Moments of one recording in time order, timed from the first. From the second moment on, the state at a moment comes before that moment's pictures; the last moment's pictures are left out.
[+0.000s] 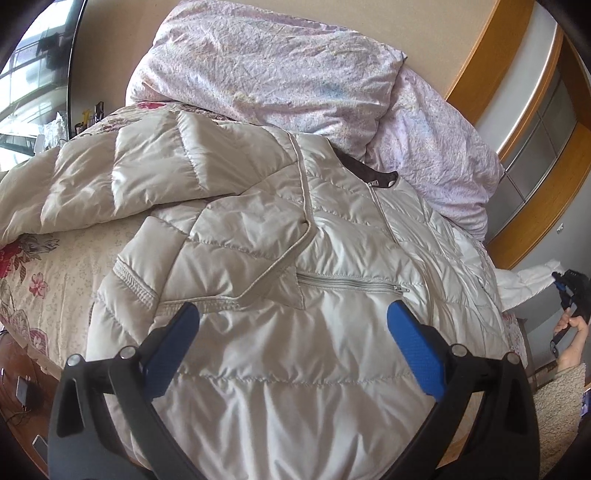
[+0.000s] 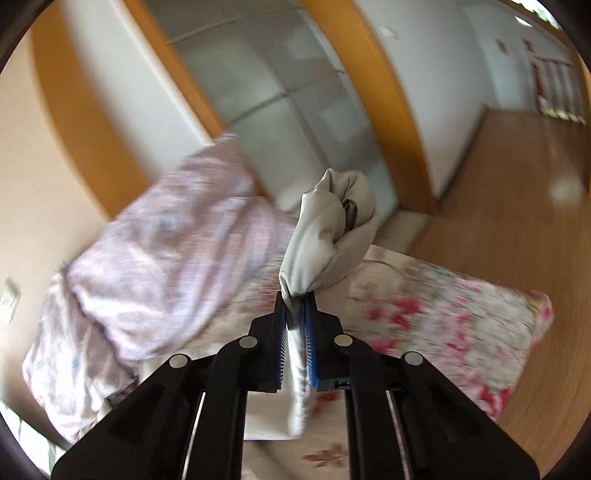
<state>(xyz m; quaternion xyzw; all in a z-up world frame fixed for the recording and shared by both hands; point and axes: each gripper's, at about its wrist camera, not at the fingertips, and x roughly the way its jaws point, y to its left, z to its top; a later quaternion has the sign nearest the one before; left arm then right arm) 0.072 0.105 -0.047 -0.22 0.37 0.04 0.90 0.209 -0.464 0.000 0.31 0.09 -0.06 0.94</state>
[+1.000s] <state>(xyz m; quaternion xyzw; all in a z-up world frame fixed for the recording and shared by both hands) 0.022 0.215 -0.064 -0.33 0.29 0.15 0.89 0.255 -0.018 -0.078 -0.11 0.30 0.25 0.91</state>
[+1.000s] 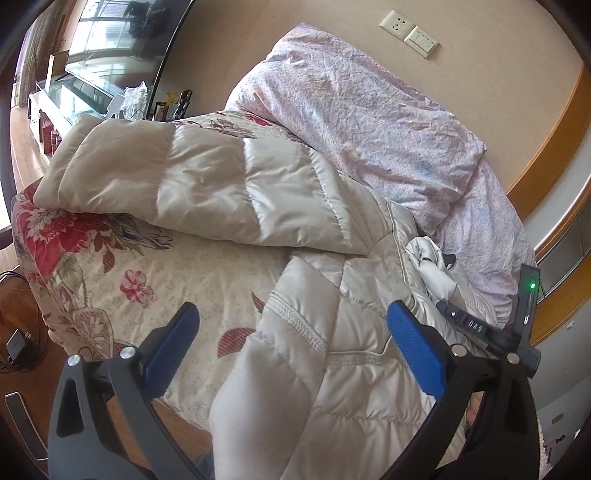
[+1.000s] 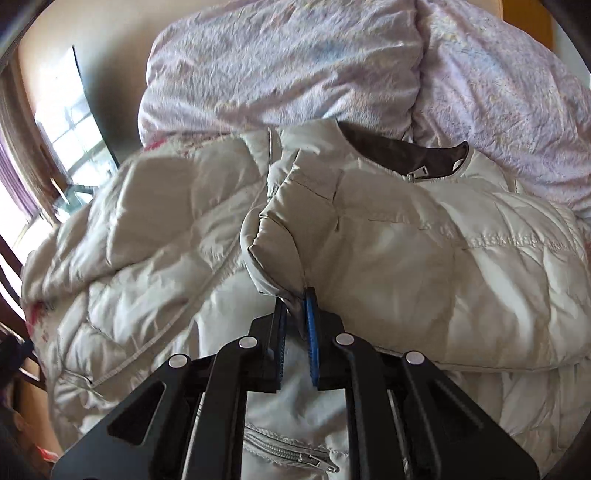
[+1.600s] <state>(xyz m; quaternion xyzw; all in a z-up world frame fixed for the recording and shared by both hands) 0.004 0.279 -0.084 -0.41 0.26 0.20 0.85 0.294 -0.004 -0.092 -0.11 0.33 0.21 0.91</state>
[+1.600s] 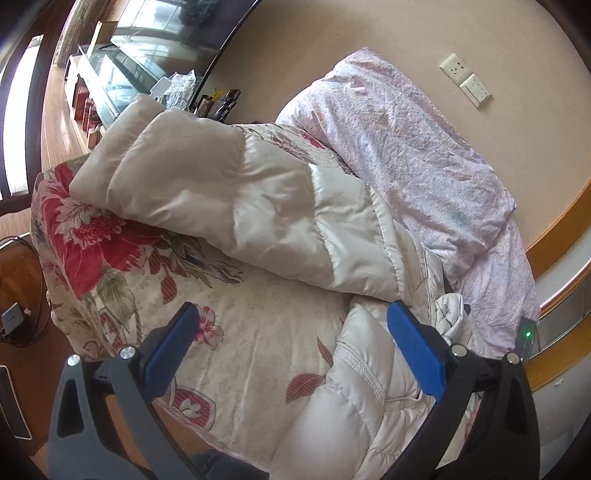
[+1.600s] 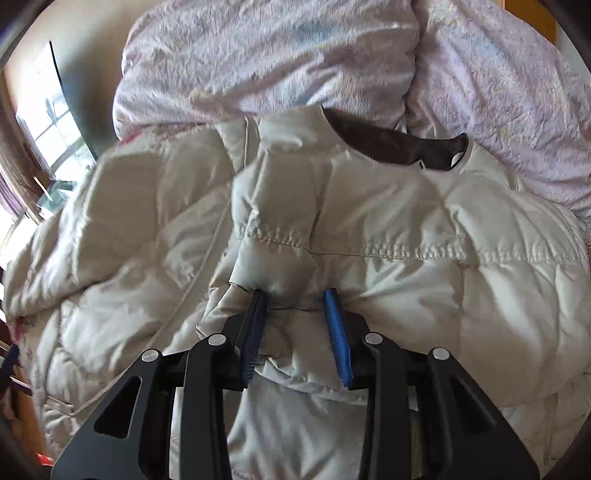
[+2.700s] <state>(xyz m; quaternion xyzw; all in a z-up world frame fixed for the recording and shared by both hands) -0.019 0.396 -0.092 -0.55 0.18 0.34 0.74 0.287 -0.009 -0.101 -0.08 0.28 0.22 0.93</state>
